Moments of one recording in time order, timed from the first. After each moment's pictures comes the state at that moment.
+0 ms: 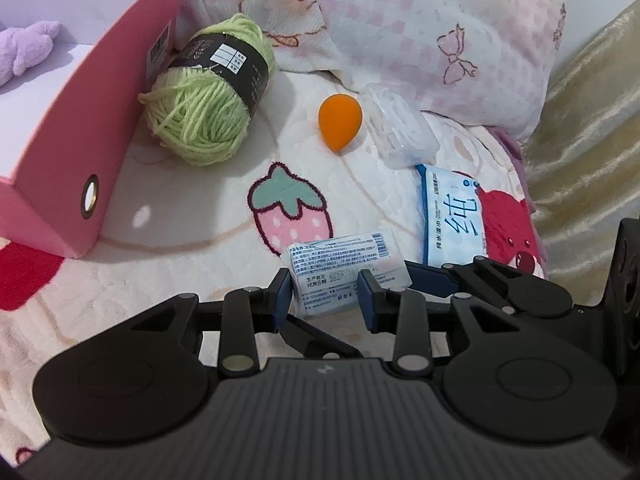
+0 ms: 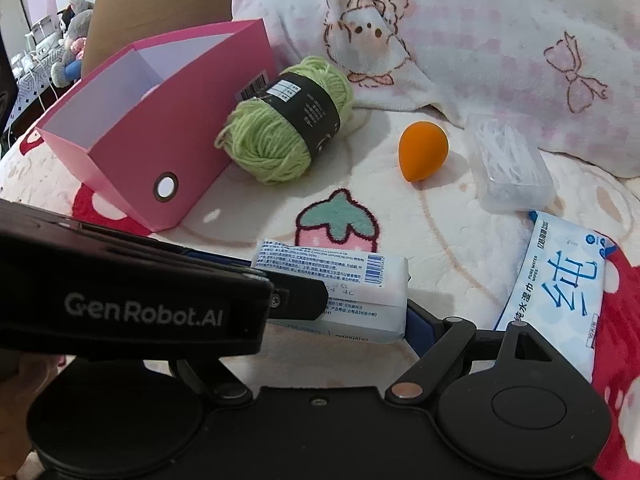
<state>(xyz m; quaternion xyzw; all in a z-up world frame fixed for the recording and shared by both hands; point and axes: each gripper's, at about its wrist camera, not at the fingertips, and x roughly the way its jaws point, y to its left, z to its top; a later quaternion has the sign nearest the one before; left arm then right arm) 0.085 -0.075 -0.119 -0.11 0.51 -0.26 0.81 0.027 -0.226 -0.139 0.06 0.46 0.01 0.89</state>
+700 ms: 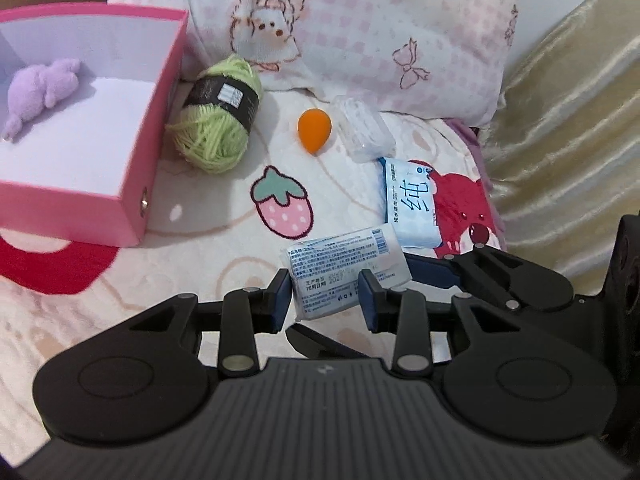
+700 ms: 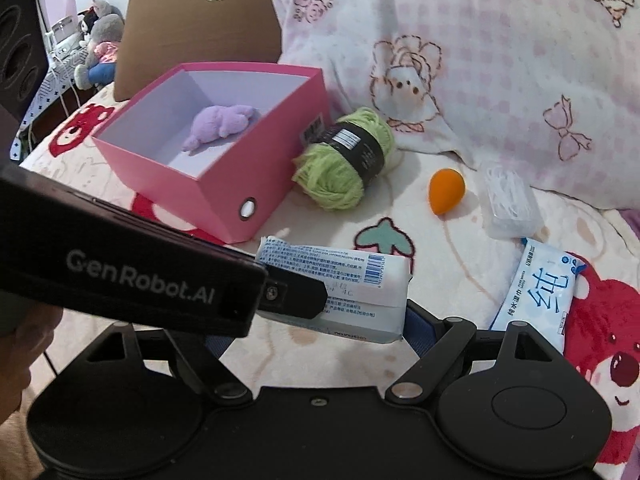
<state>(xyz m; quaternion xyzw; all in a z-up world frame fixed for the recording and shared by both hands) 0.057 -0.031 -0.041 -0.09 0.51 -0.29 0.80 -0.006 -0.181 -0.061 0.04 0.45 0.03 0.89</state>
